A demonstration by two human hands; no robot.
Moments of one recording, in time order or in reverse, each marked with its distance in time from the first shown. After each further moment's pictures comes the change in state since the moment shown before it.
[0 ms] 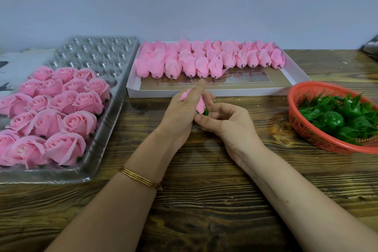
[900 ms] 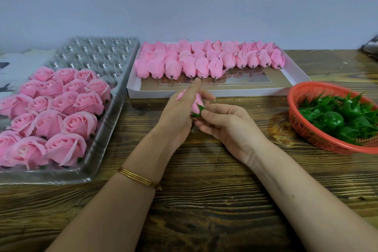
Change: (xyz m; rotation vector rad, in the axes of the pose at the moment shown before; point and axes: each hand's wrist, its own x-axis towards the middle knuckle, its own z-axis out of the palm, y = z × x) left_hand -0.005 0.006 -0.005 -0.023 -0.049 -0.056; right_hand 0.004 -0.009 -0.006 0.156 -0.149 0.178
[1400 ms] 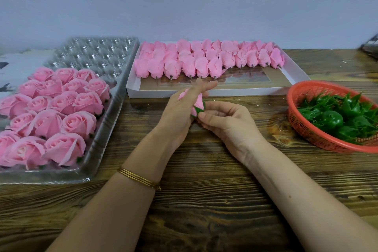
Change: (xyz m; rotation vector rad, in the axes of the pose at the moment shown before) left_hand 0.004 -0.004 0.002 0.008 0.015 0.058; right_hand 0.000 0.004 0.001 -0.001 0.051 -0.109
